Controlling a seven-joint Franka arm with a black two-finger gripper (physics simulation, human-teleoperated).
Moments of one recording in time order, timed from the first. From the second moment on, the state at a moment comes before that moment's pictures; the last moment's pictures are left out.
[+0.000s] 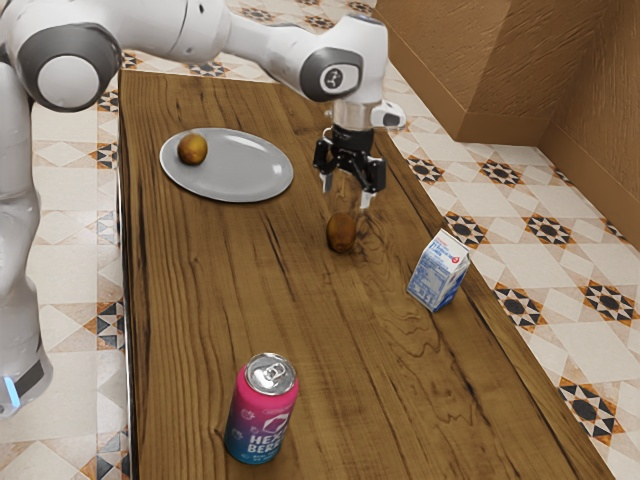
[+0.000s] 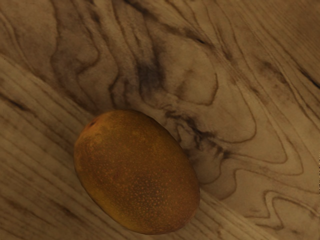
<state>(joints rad) -0.14 0.06 0.34 -1.81 -0.20 1.93 -0.35</state>
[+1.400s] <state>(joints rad) -0.13 0.18 0.34 -1.78 -0.24 1.89 -0.78</state>
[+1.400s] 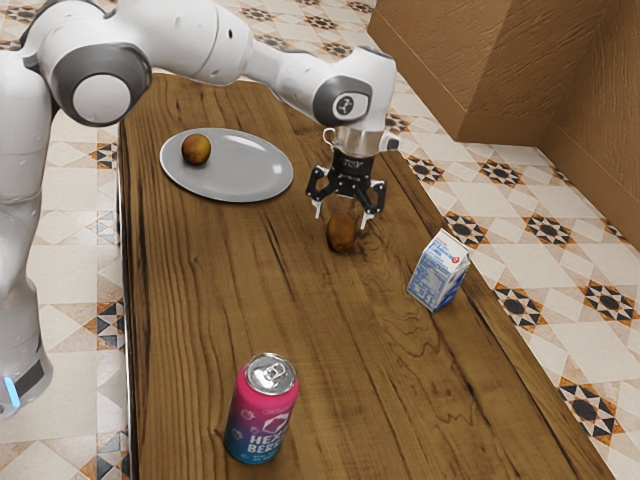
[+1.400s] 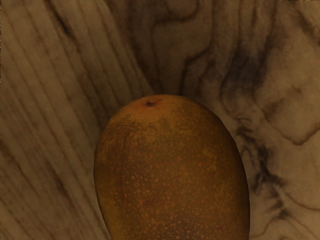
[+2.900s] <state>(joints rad) -0.11 0.24 0.35 -1.78 -0.23 1.96 -0.86</state>
